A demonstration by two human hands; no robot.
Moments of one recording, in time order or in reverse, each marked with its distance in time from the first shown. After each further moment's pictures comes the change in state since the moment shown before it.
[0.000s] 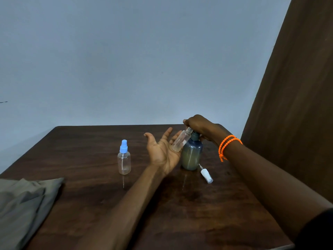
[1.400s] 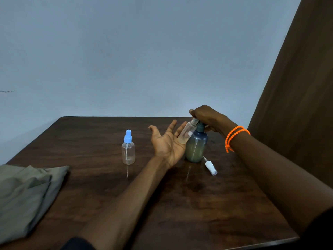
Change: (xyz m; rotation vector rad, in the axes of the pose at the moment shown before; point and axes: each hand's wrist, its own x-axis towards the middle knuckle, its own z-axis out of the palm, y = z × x) left_hand -0.005 -0.003 0.001 -0.157 -0.012 -0.024; right_hand -0.004 0.000 -0.002 0.022 0.012 -0.011
